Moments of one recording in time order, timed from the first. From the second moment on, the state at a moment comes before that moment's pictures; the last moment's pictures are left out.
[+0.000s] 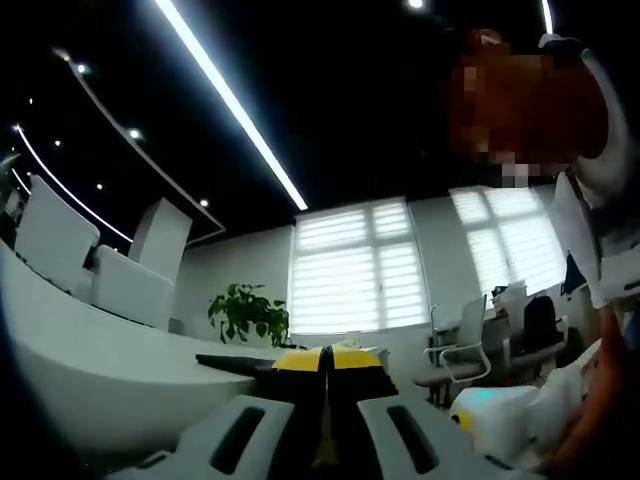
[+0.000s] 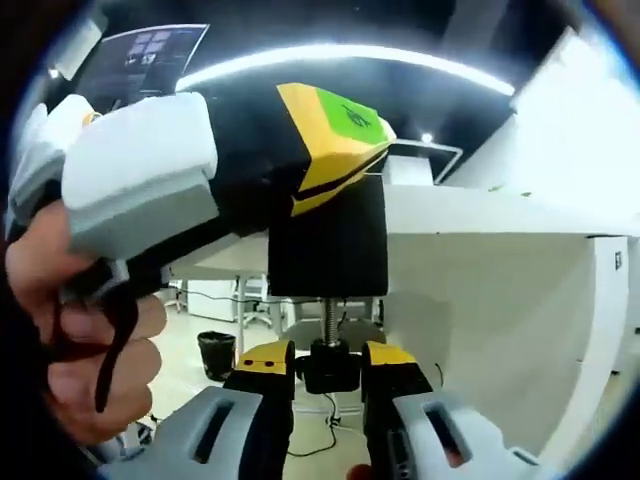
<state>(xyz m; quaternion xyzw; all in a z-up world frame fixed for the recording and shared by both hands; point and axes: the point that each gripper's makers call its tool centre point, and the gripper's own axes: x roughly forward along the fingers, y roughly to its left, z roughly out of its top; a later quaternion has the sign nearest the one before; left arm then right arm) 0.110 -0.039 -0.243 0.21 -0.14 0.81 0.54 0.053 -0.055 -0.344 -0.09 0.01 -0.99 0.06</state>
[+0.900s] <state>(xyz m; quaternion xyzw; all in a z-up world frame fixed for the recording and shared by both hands) 0.111 -0.040 -0.244 0.21 -0.14 0.80 0.54 0.057 -0.071 -0.346 -0.10 -0.04 -0.92 0.39</state>
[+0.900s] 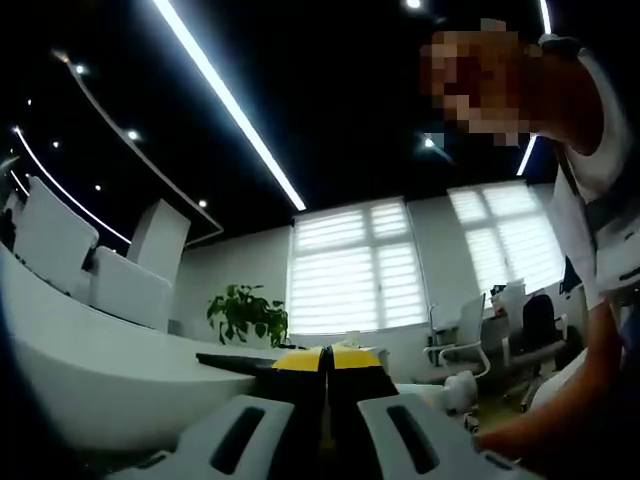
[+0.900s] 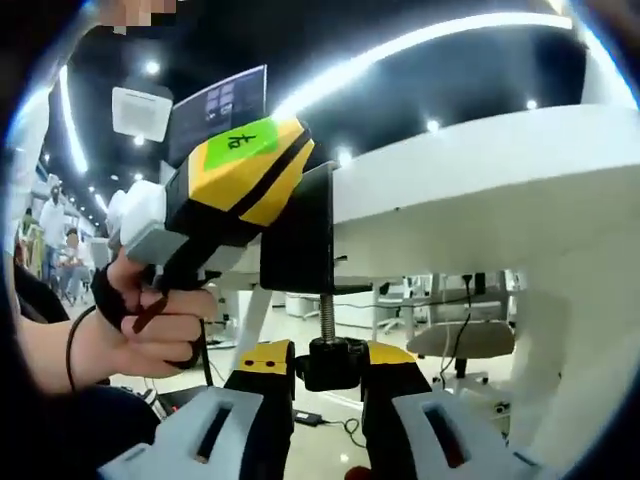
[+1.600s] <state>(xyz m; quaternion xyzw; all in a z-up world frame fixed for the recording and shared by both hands) 0.109 -0.039 -0.244 0.21 -0.14 0.81 0.53 0.064 -0.070 -0.346 -0.11 0.00 -0.97 0.22</state>
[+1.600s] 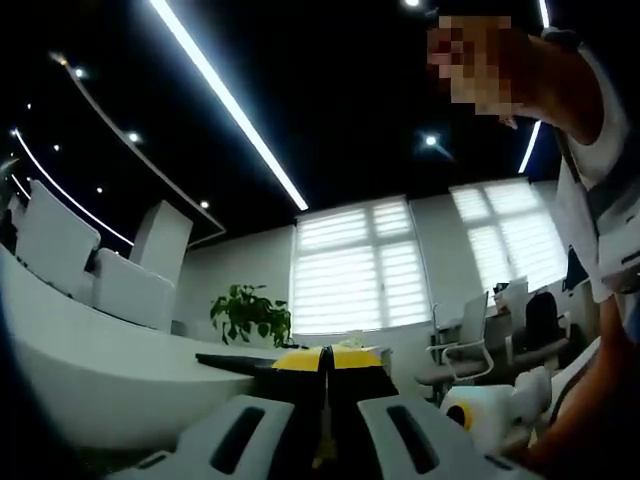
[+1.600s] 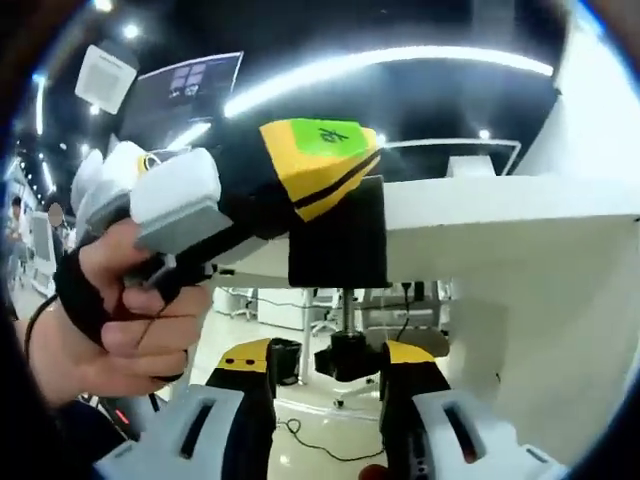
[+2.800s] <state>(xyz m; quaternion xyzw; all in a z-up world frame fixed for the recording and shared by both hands) 0.110 -0.039 -0.248 0.22 -0.14 0.80 0.54 0.057 -0.071 -0.349 -0.10 0.01 -0.91 0.39</state>
